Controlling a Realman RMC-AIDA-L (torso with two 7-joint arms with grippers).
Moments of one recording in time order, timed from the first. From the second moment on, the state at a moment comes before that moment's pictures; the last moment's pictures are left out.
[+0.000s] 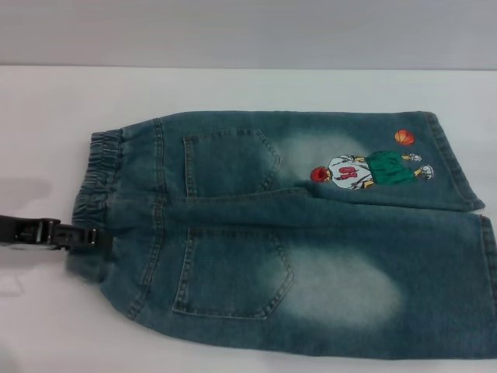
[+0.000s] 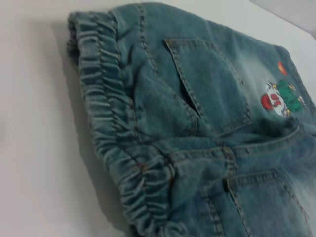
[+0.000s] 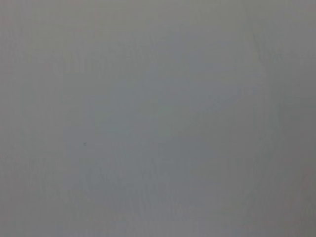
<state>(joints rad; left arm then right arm) -0.52 -1.91 0.70 0.71 2.32 1.61 -2.25 0.42 2.07 -0.81 -0.10 -0.17 -1.12 0.36</state>
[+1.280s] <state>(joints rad) -0.47 -1.91 0.70 0.71 2.32 1.65 -2.25 0.44 2.07 -0.81 -0.11 -0.17 -1.12 0.36</state>
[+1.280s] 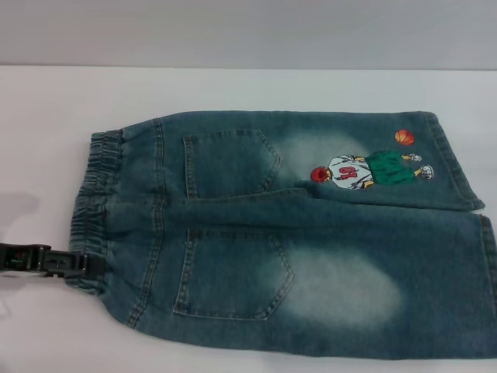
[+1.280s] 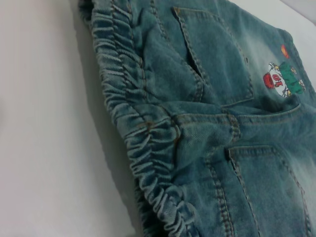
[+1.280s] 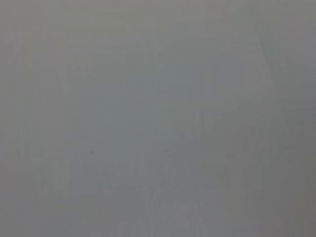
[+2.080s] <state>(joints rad) -0.47 -1.91 0.70 0.73 2.32 1.66 -2.24 0.45 2.07 -0.80 -0.11 -0.17 -1.09 0.36</state>
